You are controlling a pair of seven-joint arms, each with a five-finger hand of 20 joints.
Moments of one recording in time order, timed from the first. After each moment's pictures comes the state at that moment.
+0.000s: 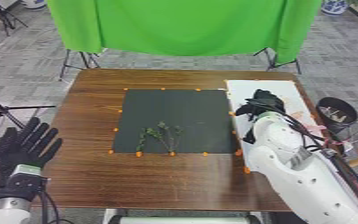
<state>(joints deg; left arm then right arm) 140.4 -48.4 -102.9 -126.4 1.0 16.3 30.6 -76.5 -56.6 58.3 -104.9 -129.3 -8.4 55.3</state>
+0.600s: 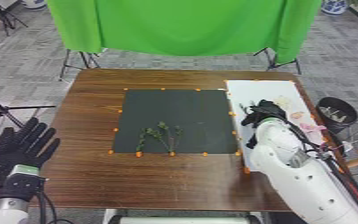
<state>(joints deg) 140.9 -48.6 -103.7 -126.5 1.5 16.4 30.4 -77.3 -58.5 61.0 -98.9 -126.8 -9.1 54.6</state>
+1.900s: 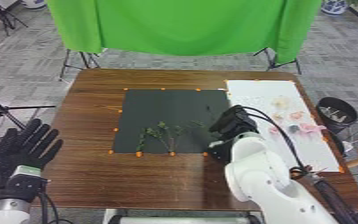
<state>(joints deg) 141.2 -48.4 -103.3 -126.9 1.4 16.4 29.9 -84.4 -62.9 55.0 -117.4 -111.7 17.4 60.4</state>
